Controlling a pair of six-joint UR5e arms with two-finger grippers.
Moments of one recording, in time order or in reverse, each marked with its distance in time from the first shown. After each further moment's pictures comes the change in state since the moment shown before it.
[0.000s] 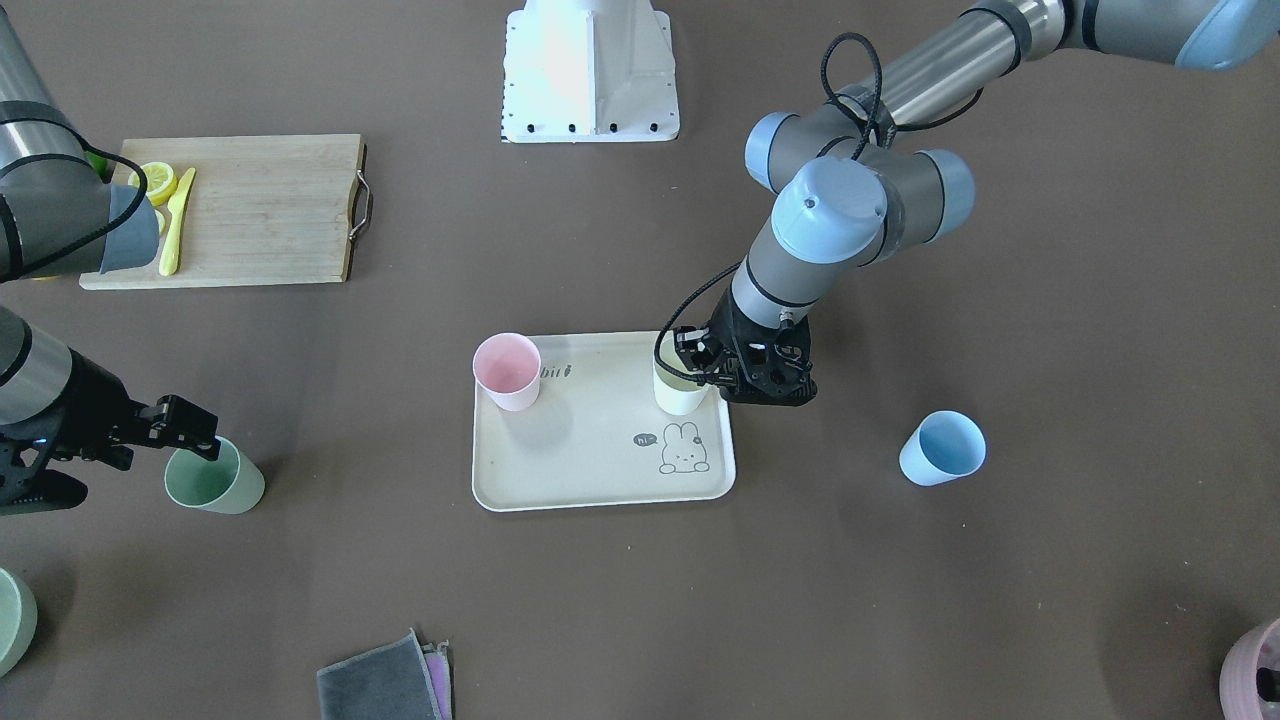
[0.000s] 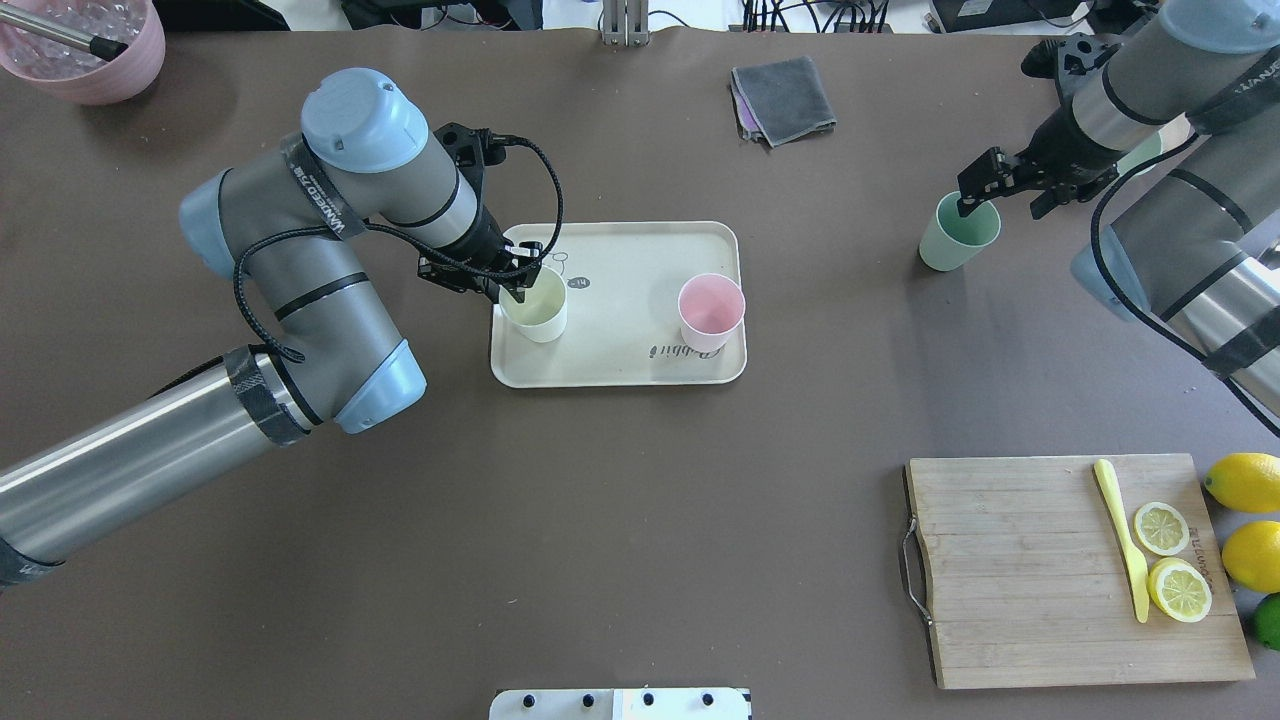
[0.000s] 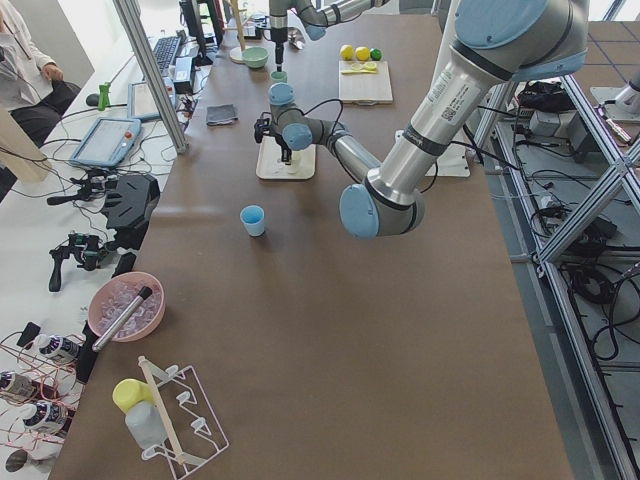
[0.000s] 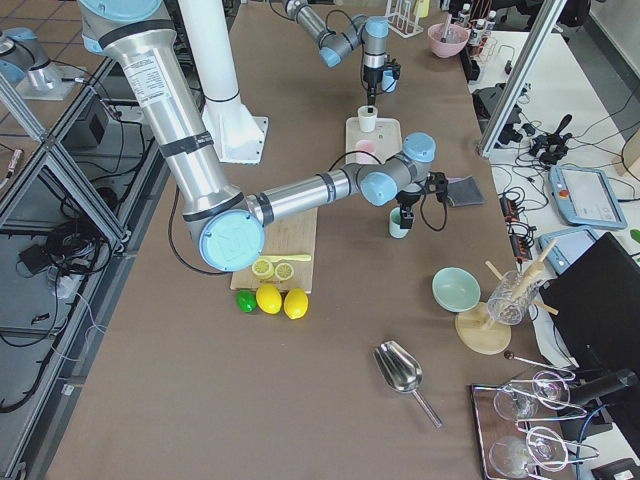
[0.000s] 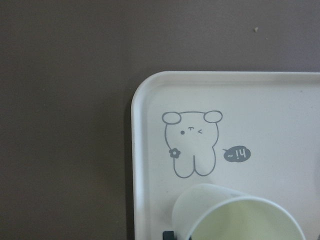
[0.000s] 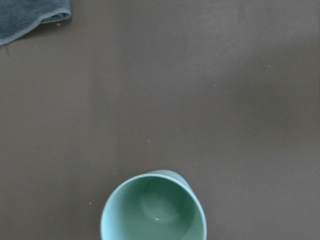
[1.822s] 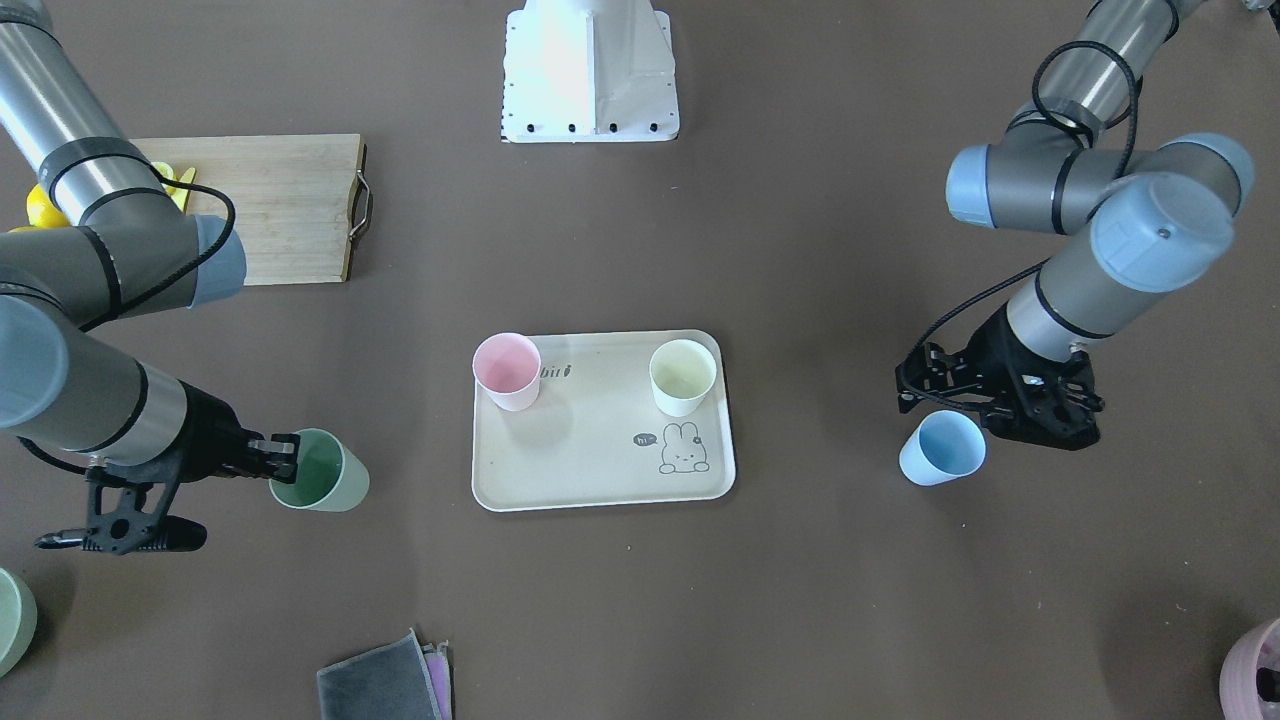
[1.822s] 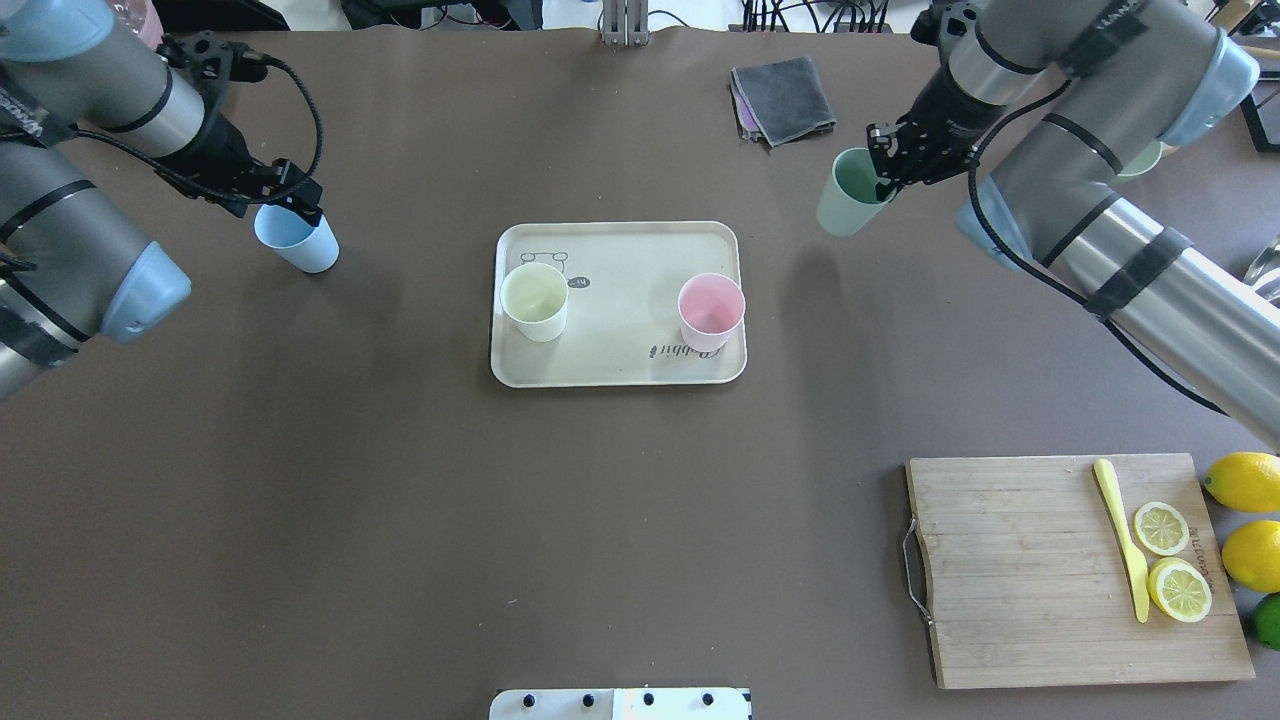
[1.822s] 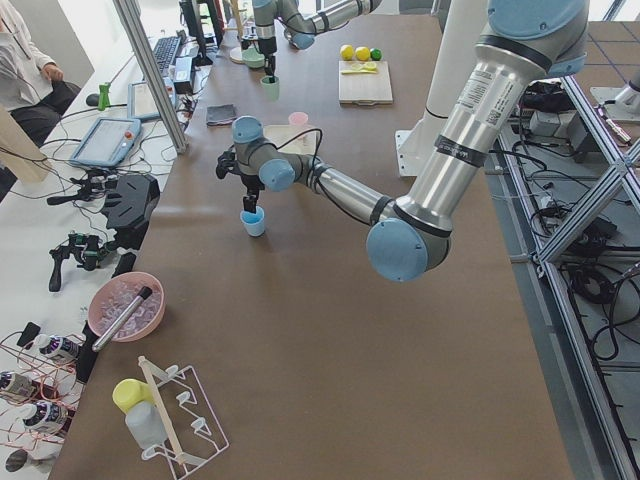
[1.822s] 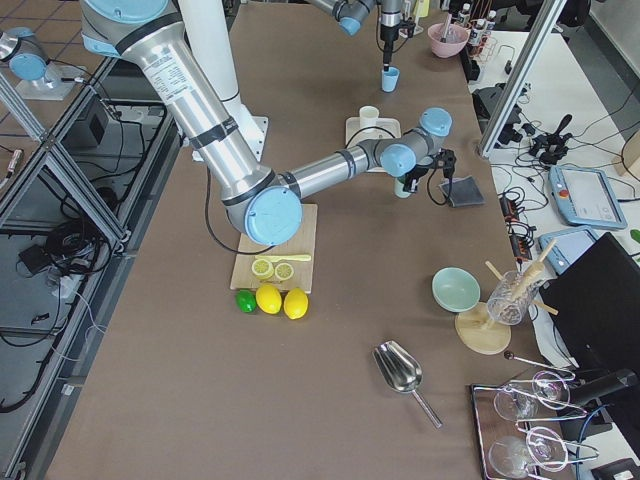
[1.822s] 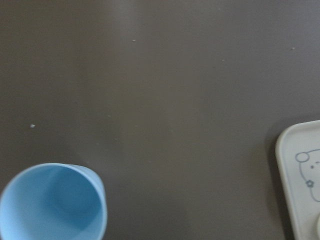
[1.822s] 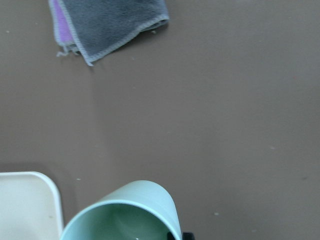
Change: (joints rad) left arm -0.299 0.273 -0.080 0.008 -0.120 0.459; right arm -0.080 0.249 -0.104 -0.073 0.077 0.200
